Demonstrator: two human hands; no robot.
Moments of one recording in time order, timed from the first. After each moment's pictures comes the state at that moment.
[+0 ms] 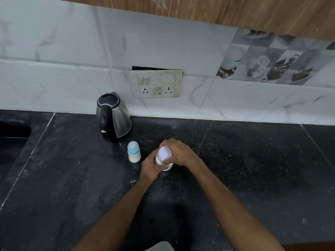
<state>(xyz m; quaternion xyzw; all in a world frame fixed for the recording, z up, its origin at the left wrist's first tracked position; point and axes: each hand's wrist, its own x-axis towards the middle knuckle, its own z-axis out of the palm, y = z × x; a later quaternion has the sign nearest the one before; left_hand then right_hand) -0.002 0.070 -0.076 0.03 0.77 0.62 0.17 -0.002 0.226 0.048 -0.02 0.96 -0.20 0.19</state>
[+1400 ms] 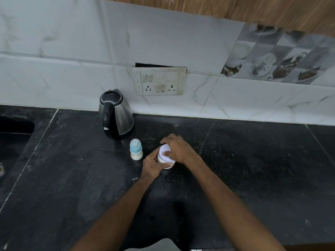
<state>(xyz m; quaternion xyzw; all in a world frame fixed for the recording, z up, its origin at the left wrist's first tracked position) -0.005 0.068 -0.085 0.04 0.75 0.63 0.18 -0.011 0.218 0.046 -0.04 0.97 -0.14 0.18</state>
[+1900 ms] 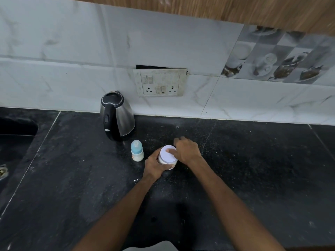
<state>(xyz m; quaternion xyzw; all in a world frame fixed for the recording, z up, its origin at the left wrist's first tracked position) -0.005 0.073 -0.077 0.02 0.78 0.60 0.17 -0.006 0.230 0.045 0.04 0.99 -0.05 0.15</state>
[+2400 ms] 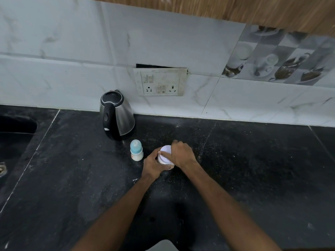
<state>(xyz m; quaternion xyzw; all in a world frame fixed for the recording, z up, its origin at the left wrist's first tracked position) -0.005 0.068 -0.076 0.03 0.79 0.59 0.18 0.000 0.209 0.038 0.05 0.99 -0.03 0.13</state>
